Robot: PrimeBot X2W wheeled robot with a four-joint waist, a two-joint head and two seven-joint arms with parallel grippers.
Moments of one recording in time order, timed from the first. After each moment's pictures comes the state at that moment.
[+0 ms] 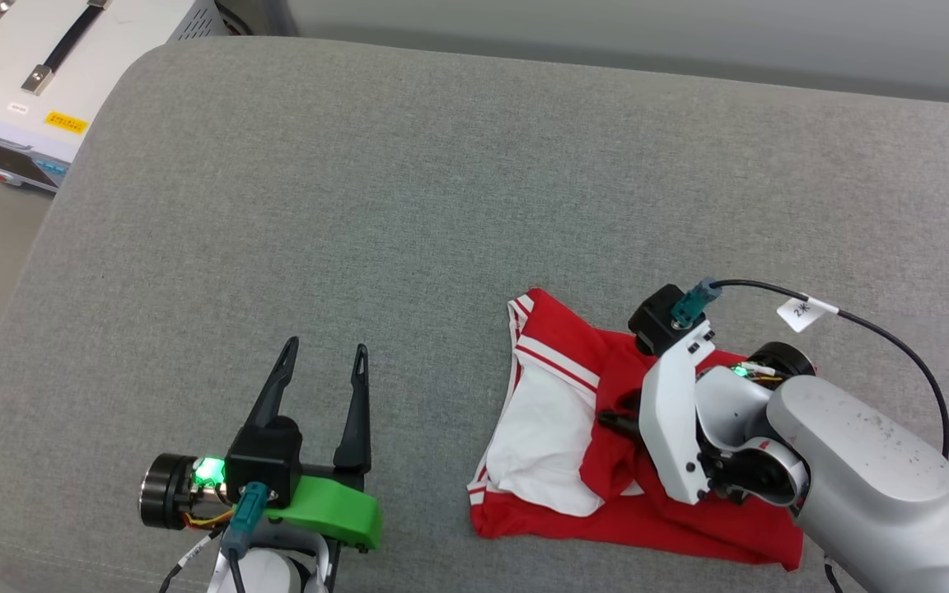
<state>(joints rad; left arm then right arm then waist) -0.07 0.08 -0.18 0.09 -0.04 0.02 -0.26 -0.64 -0.41 0.91 0.33 0.90 0.13 0.61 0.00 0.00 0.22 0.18</state>
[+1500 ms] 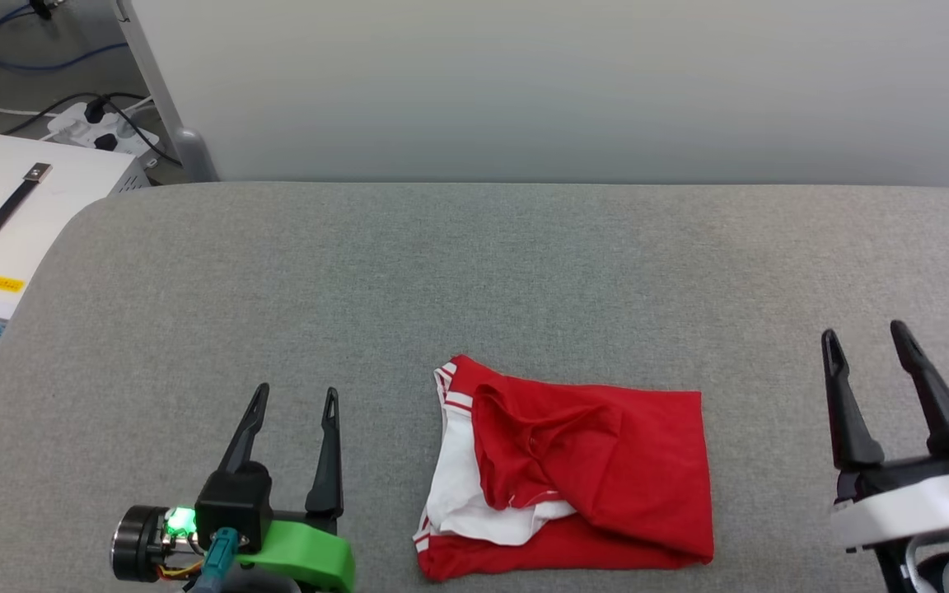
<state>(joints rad) 0.03 0.09 -0.12 0.06 -0.03 0.00 -0.26 0.00 -0.21 0.00 -0.03 0.23 0.13 -0.26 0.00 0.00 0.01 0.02</state>
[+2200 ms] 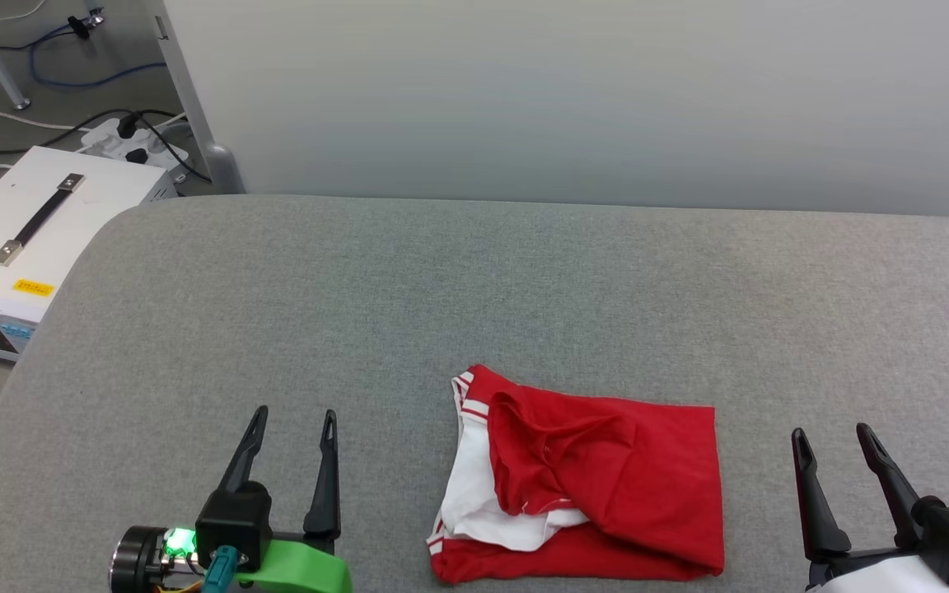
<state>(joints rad) 0.07 0.09 -0.12 0.06 -0.03 0.00 -0.26 0.16 -0.10 -0.02 0.00 0.16 0.13 -0.26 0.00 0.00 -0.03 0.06</state>
